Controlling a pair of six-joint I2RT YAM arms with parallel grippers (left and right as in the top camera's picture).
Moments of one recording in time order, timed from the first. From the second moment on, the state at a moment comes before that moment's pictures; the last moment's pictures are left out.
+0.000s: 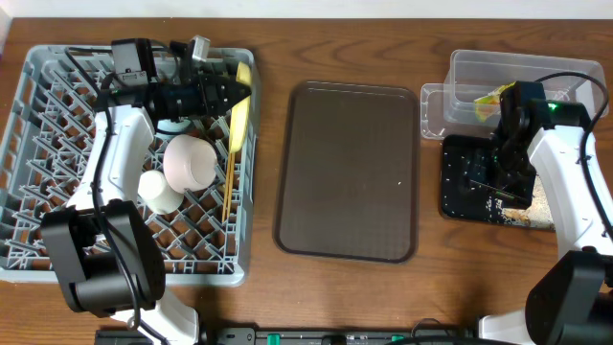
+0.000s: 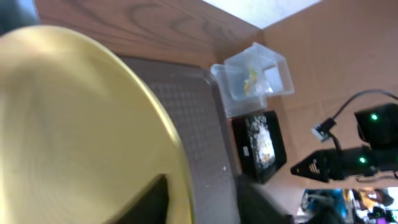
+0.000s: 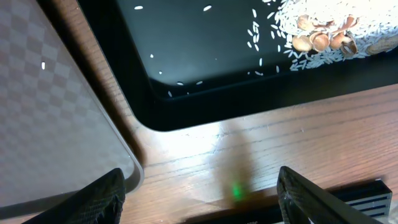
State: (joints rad) left arm 0.14 1.81 1.40 -0.56 1.04 -0.13; right arm -0.07 1.65 1.33 -1.34 -0.01 0.32
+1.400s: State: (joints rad) left arm 0.03 1.25 1.19 -1.15 0.03 -0.15; right arm -0.07 1.51 1.27 -1.07 -0.06 0.18
